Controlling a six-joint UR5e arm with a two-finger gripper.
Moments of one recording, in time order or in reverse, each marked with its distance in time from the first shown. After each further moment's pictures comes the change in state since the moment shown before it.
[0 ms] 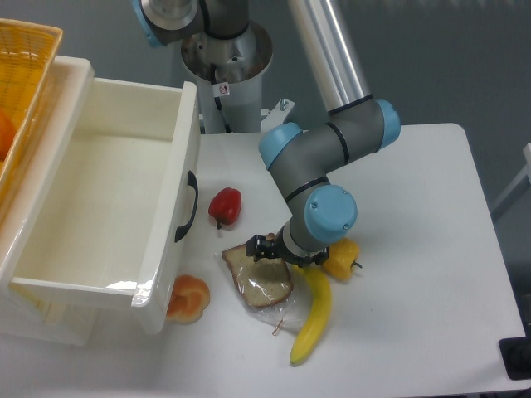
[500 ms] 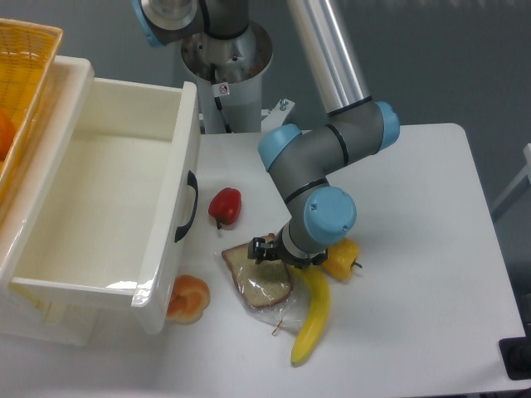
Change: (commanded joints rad) arm 0.000 -0.005 0.006 0.000 -0.002 -0.034
